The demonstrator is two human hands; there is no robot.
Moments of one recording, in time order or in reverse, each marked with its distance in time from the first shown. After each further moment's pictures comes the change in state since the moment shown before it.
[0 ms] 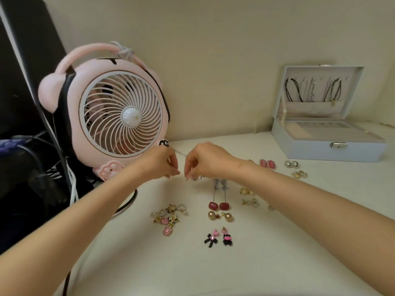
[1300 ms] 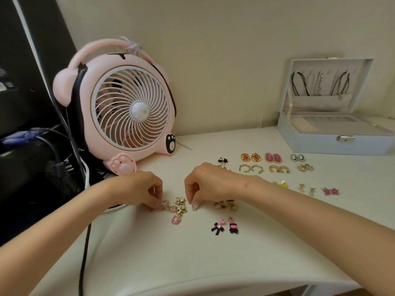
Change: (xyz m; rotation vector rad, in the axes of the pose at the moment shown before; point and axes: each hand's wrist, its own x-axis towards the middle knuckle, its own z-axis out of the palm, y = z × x) left_hand -0.065 -0.035 0.002 0.085 -0.359 -0.033; right_hand -0.031 -0.016 0.032 0.022 -0.199 -0.150
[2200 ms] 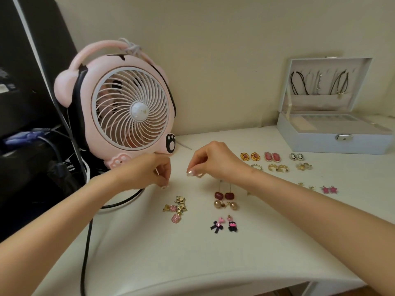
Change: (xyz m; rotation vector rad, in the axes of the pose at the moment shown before) left_hand 0.012 0.009 -0.015 0.046 0.281 0.148; right_hand 0.001 0.008 -0.016 0.401 0.384 0.130
